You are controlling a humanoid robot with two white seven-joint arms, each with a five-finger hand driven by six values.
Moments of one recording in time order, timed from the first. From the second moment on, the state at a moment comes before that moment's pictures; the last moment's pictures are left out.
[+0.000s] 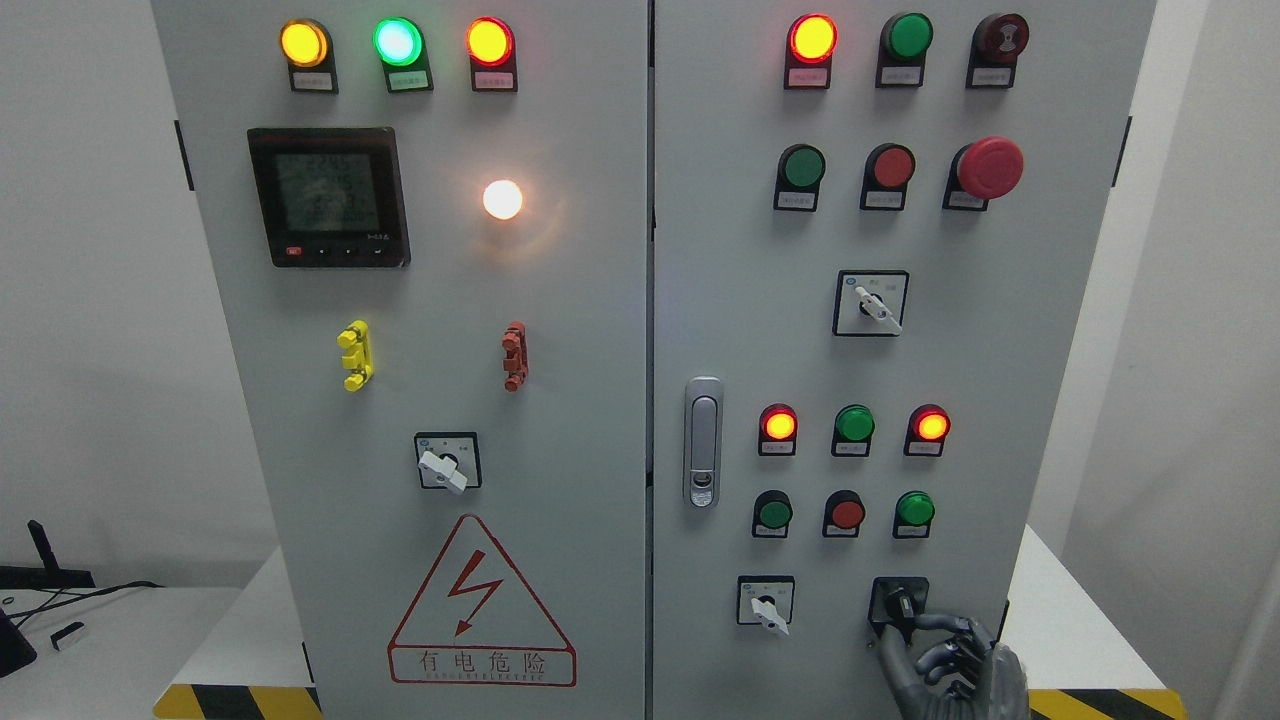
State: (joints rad) left arm -0.04 -0.09 0.08 0.06 0.00 -0.16 0.06; right arm -0.22 0.11 0.01 -1.68 0.24 0.28 -0.34
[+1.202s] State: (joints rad) left arm -0.04 -0.09 0.08 0.06 0.00 -0.16 0.06; right arm -0.23 0.11 0.01 -1.65 0.24 0.28 -0.34
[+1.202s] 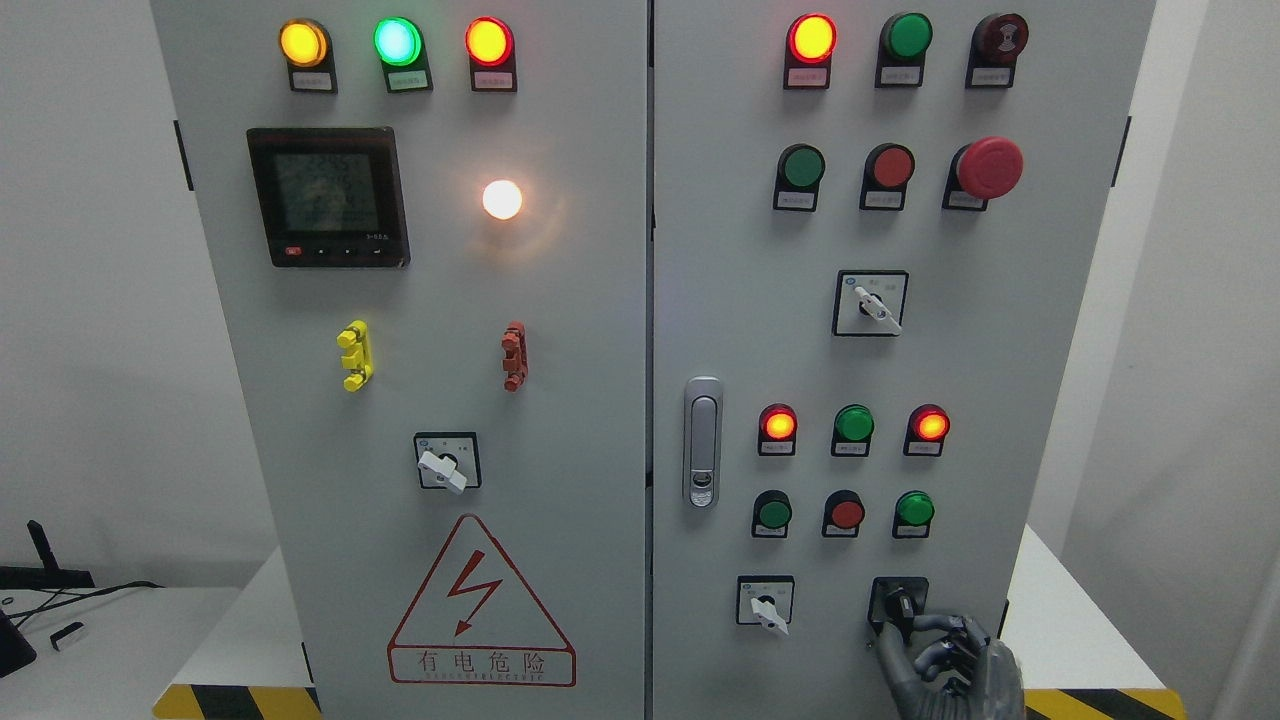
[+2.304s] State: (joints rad) left arm -0.04 -0.09 0.08 0.06 0.00 -0.16 0.06; right arm -0.24 0.11 0.03 -1.65 0.24 0.28 -0.33
